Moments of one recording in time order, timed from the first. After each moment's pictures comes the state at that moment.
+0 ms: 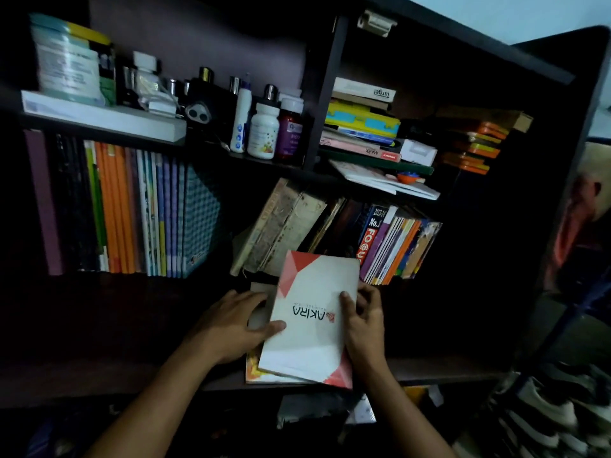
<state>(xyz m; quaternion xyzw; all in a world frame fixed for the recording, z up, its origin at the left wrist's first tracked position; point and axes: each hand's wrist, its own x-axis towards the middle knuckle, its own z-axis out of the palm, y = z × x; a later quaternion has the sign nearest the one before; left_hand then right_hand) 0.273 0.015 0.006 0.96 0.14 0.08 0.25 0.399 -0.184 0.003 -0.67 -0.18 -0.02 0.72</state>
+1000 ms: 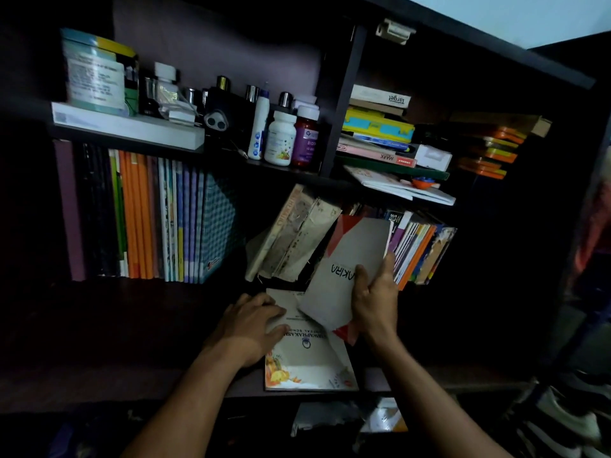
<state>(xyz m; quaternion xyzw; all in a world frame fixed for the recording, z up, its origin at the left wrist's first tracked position) 0.287 0.024 -0.006 0.97 0.13 0.13 0.18 0.409 -0.154 0.052 -0.78 -0.23 -0.19 0.55</state>
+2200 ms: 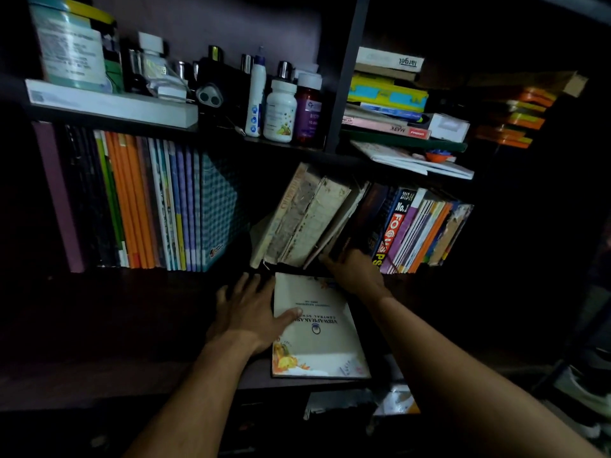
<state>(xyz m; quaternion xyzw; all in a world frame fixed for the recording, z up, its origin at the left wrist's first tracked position) 0.290 0.022 -0.003 0.96 0.24 0.07 0.13 0.473 -0.111 0.037 -0.94 -0.24 0.00 0.25</state>
